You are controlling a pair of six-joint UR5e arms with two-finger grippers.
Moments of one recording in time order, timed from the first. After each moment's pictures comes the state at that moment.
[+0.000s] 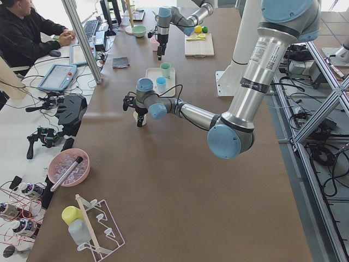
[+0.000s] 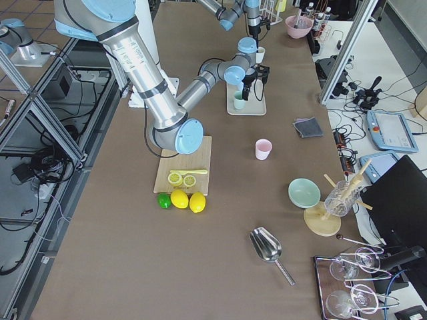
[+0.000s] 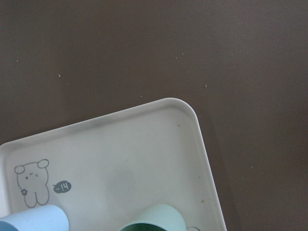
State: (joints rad) left arm -0.90 -1.94 -1.46 -2.12 -2.02 -0.96; right arm 0.73 -0.93 1.63 -1.39 2.03 1.33
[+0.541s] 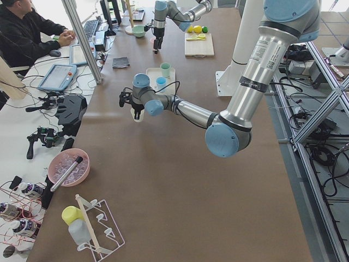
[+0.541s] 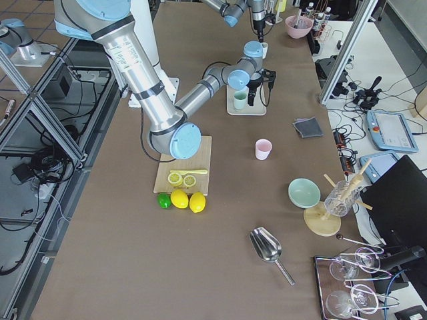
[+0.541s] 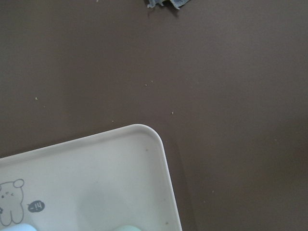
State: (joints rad) left arm -0.99 -2.00 -1.48 -2.04 -2.09 -0.97; right arm 0.80 -0.99 1.65 -1.39 2.07 1.24
